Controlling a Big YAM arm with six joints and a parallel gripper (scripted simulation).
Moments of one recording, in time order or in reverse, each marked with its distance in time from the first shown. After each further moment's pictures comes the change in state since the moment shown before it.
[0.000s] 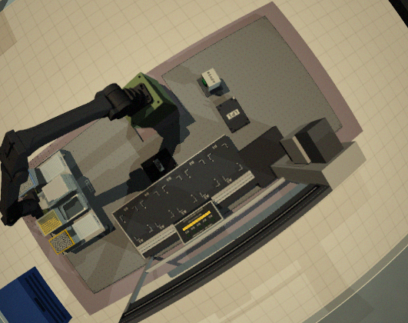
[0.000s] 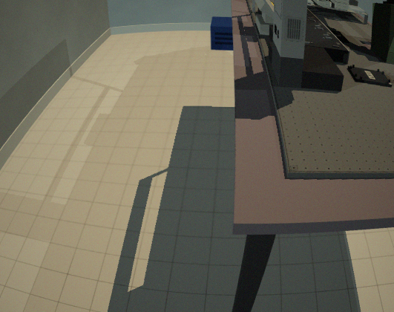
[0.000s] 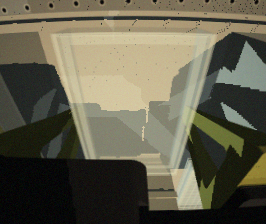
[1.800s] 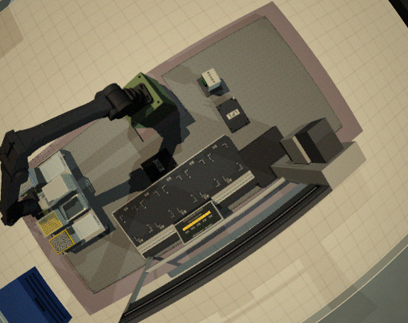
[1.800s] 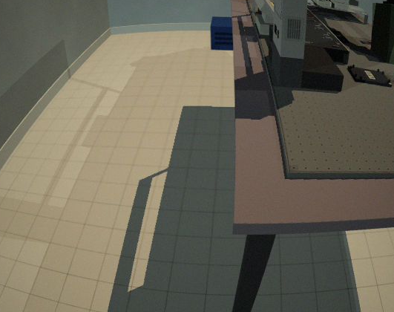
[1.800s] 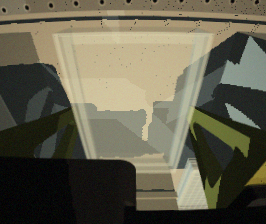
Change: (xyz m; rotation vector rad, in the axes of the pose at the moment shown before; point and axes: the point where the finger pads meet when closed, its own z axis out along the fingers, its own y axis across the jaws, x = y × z) arm 0.000 0.000 0.000 0.000 0.000 0.000
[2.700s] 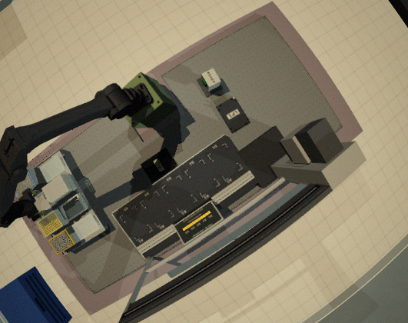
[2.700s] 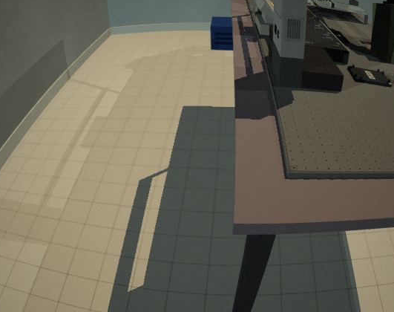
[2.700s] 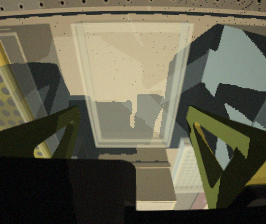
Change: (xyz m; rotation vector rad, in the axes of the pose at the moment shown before) arm 0.002 -0.001 -0.032 0.001 0.006 0.000
